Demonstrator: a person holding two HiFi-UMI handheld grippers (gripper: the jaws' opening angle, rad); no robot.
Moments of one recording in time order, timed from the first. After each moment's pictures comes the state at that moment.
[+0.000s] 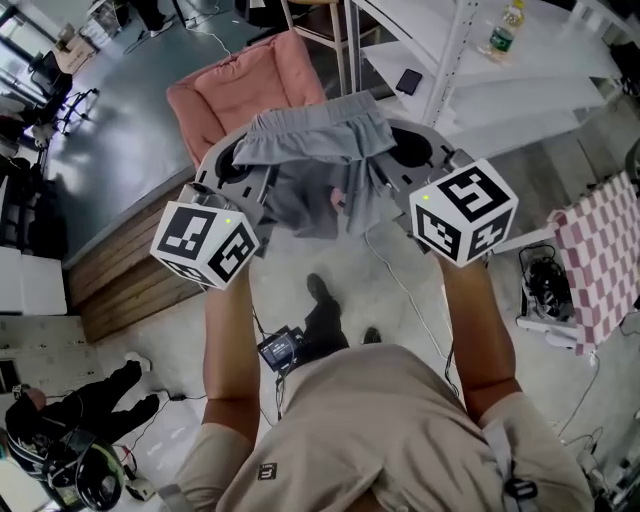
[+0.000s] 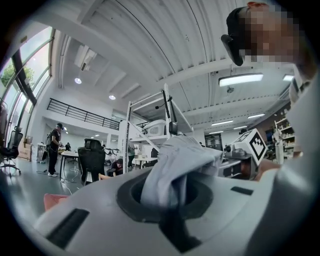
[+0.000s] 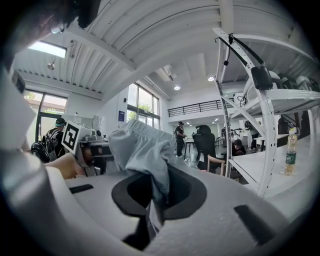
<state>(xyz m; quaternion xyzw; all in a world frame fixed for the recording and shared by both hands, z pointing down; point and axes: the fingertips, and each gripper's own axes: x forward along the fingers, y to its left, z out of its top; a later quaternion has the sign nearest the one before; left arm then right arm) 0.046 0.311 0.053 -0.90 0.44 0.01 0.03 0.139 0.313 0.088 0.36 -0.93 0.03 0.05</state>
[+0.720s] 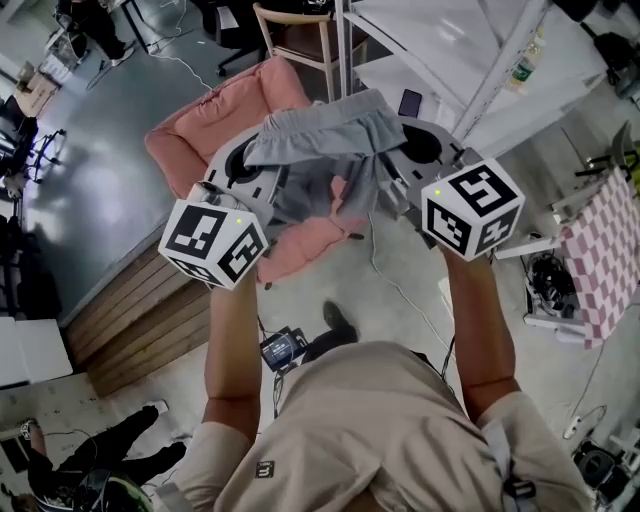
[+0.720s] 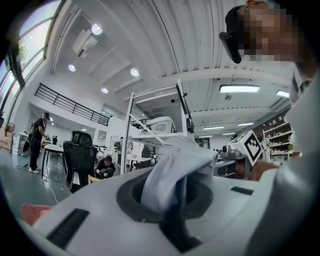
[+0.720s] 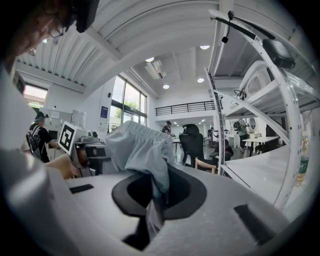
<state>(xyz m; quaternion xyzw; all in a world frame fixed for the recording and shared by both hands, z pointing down) -0.005 0.126 0.065 -0.93 0.36 0.02 0.01 0.092 0.134 0.093 0.44 -0.90 0.04 0.06</state>
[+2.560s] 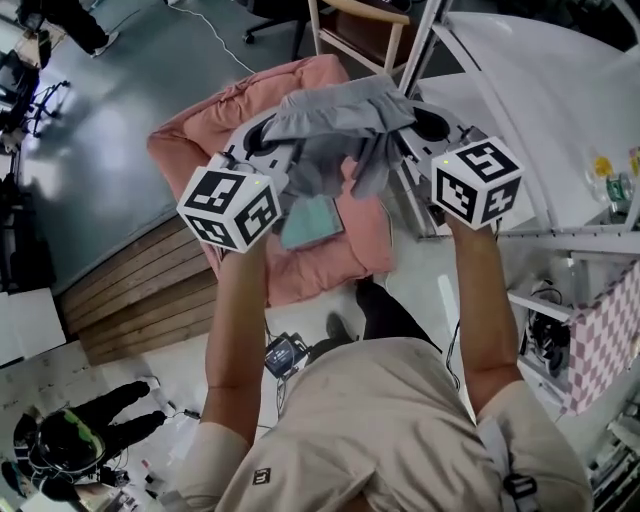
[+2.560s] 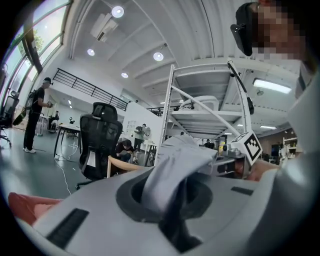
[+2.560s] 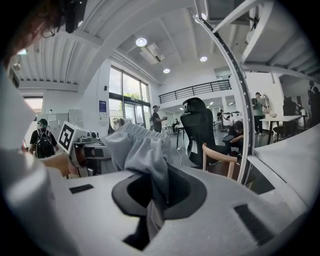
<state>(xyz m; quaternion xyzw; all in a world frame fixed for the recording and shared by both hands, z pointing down) -0.085 -0.179 0.186 -0.90 0.43 -0.02 -0.09 0.021 -0.183 0.204 0.38 -0.91 0.11 0.10</state>
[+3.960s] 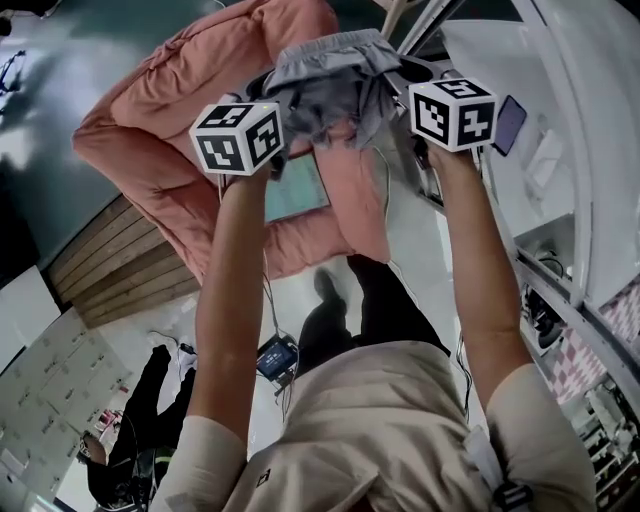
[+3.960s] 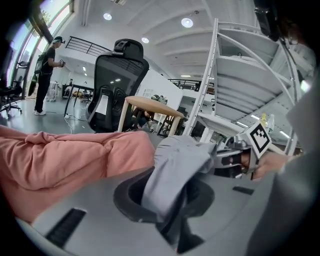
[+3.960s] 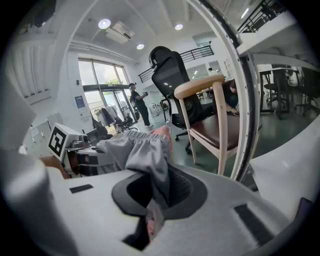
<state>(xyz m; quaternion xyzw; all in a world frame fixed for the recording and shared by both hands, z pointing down) -0.071 -0.343 0.467 -0.84 0.45 -0.14 -0.25 0.046 -0.353 0.474 0.38 -0.86 0.27 0.18</state>
